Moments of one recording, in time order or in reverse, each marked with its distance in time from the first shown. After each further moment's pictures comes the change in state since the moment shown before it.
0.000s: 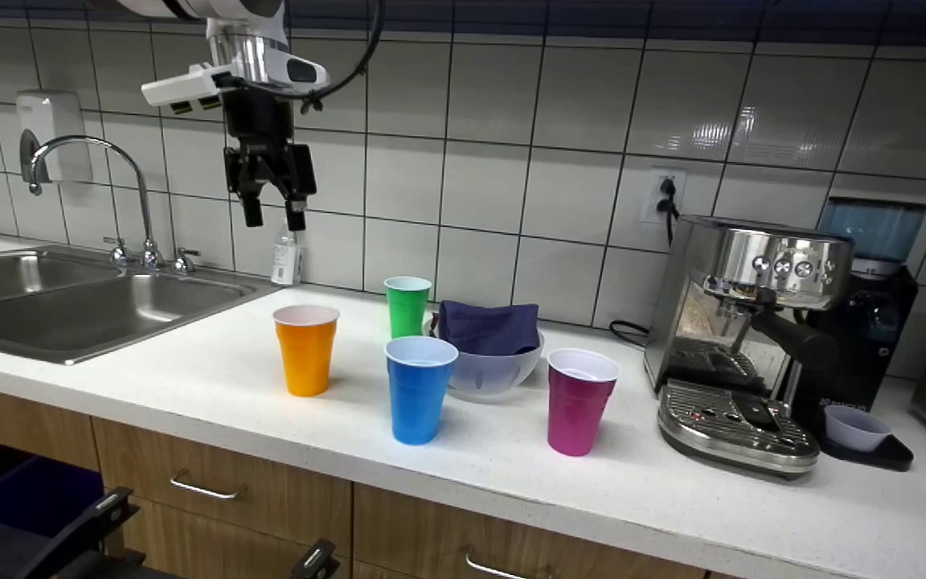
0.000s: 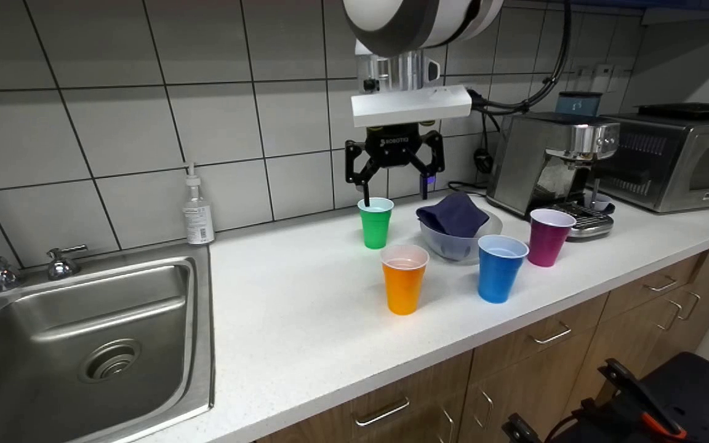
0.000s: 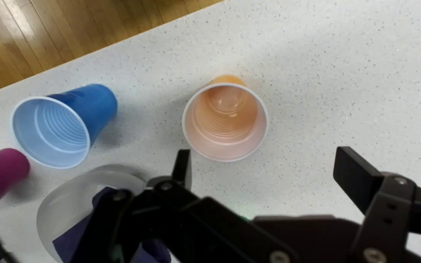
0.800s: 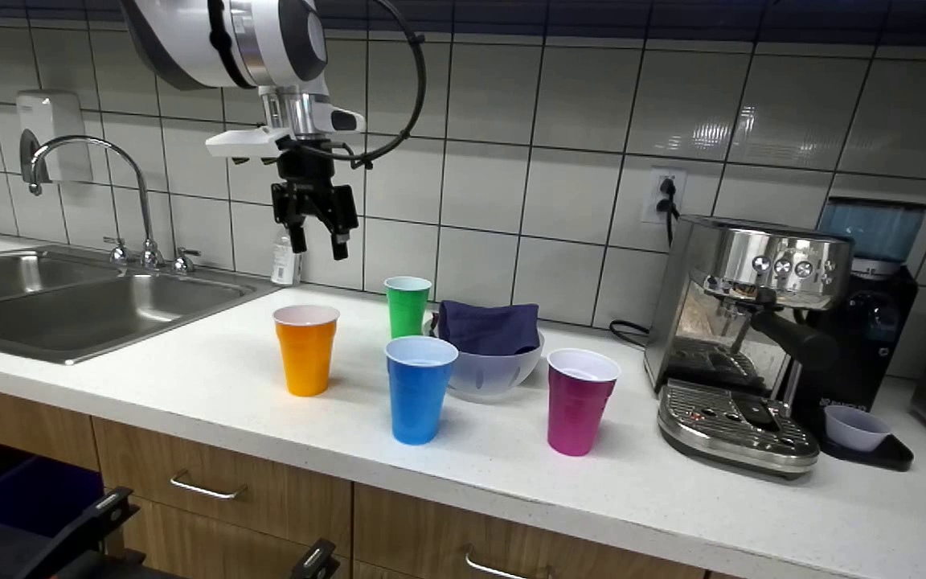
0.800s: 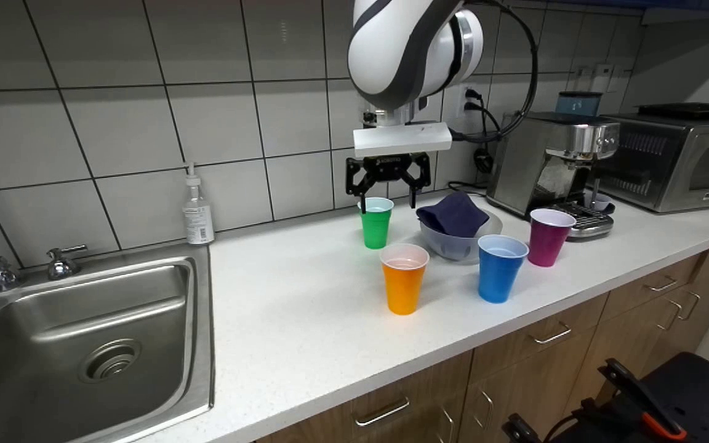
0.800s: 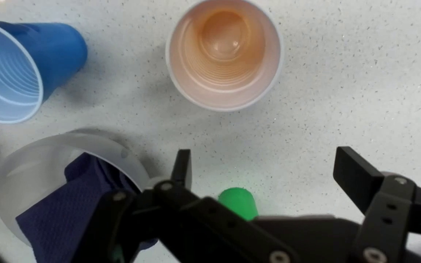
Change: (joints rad) arm 0.001 0.201 -0.077 0.099 -0.084 0.168 -0.010
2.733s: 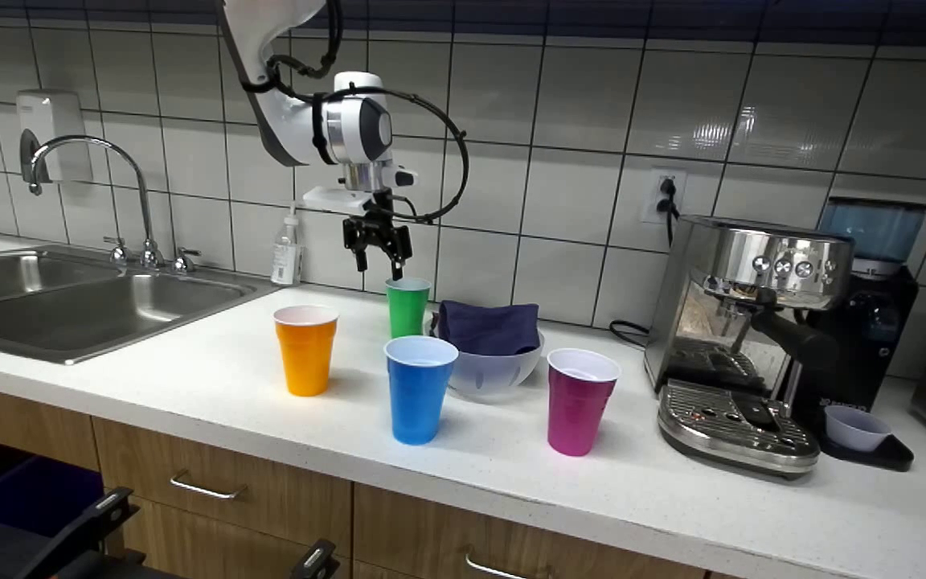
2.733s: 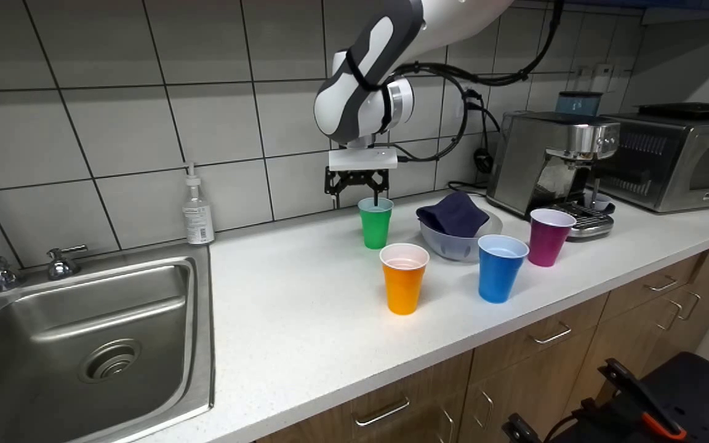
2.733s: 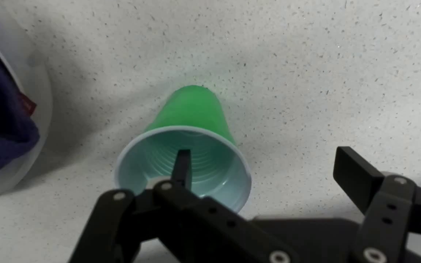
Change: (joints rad) arm 0.057 0.551 -0.138 0.643 0.087 -0.008 -0.130
